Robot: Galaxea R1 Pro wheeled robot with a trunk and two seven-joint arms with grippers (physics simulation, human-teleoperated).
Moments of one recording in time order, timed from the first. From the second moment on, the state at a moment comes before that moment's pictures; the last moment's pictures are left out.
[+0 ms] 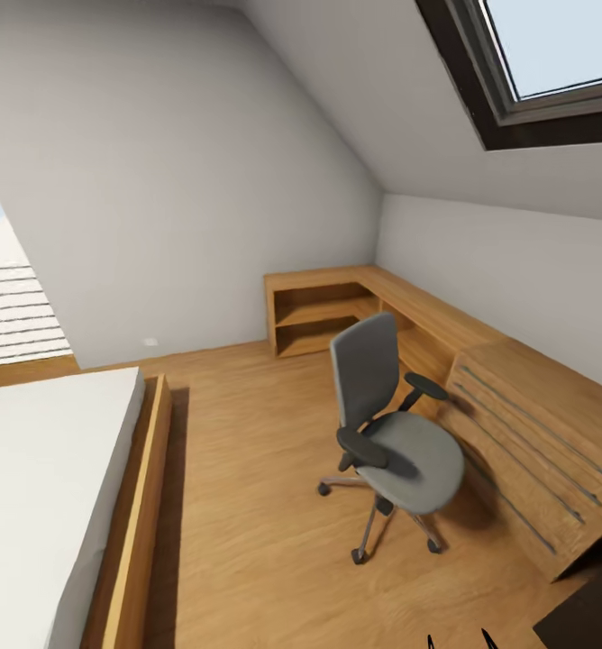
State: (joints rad) left arm -0.10 -0.05 -0.47 -0.04 0.54 -0.92 0.30; right arm -0.28 -0.07 -0.02 0.02 0.41 -1.04 -0.40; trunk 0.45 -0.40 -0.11
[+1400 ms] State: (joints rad) left arm -0.10 -0.05 -0.47 -0.04 0.54 -0.91 0.30; right arm -0.28 -0.07 -0.02 0.02 0.41 -1.01 -0.39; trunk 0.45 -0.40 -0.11
